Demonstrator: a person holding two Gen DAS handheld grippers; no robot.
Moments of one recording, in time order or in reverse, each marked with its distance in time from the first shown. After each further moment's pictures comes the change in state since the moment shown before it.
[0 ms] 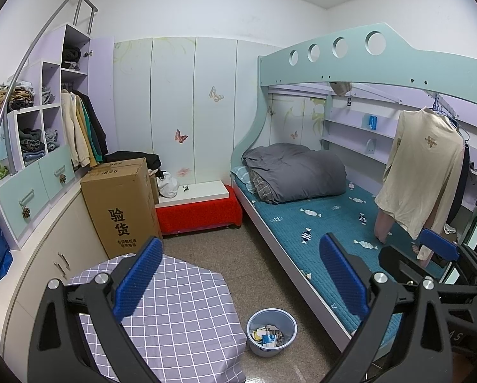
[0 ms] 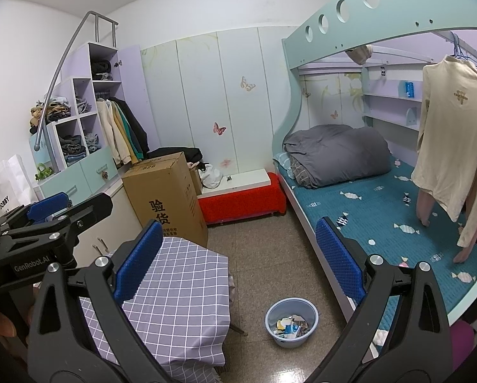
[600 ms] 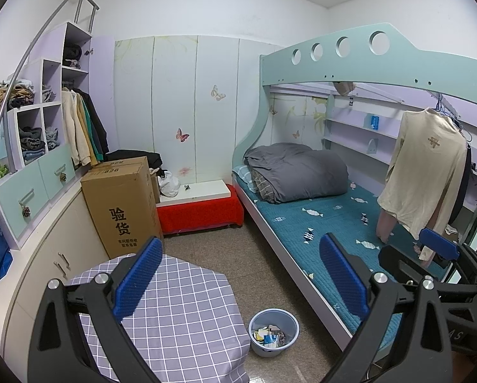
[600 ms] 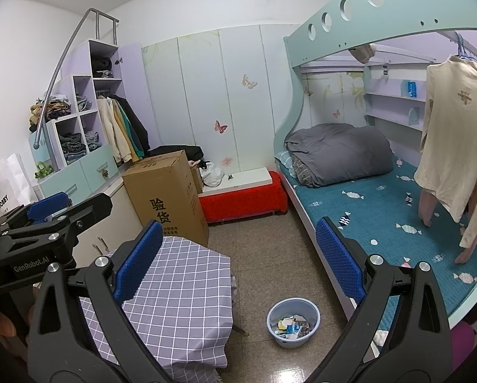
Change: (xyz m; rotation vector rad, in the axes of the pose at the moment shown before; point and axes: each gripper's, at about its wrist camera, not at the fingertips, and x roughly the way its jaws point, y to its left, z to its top) left arm 0.006 0.011 -0.004 -0.003 0.005 0.001; right arm 0.018 0.003 0.007 -0.005 0.017 0.009
